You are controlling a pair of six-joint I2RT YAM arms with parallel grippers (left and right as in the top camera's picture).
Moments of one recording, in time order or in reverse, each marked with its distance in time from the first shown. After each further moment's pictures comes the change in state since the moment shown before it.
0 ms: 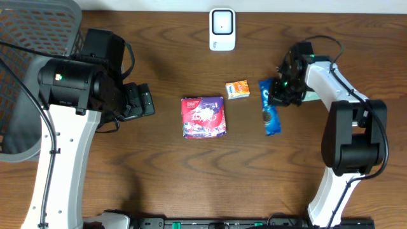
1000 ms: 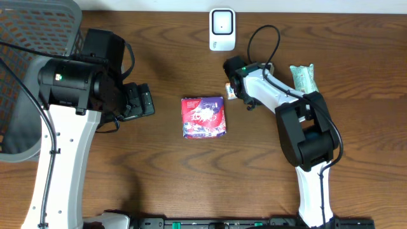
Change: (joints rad) left arm 0.000 0.000 0.000 0.000 0.000 0.000; right arm 0.372 0.165 0.097 -0.011 0.919 0.353
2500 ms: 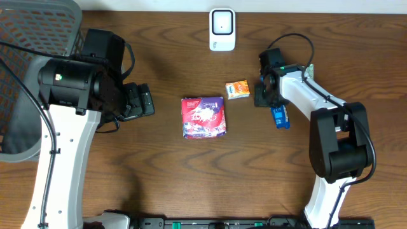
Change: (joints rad) left arm 0.000 0.000 0.000 0.000 0.000 0.000; right arm -0.203 -0.195 -0.219 0.253 -0.573 -0.362
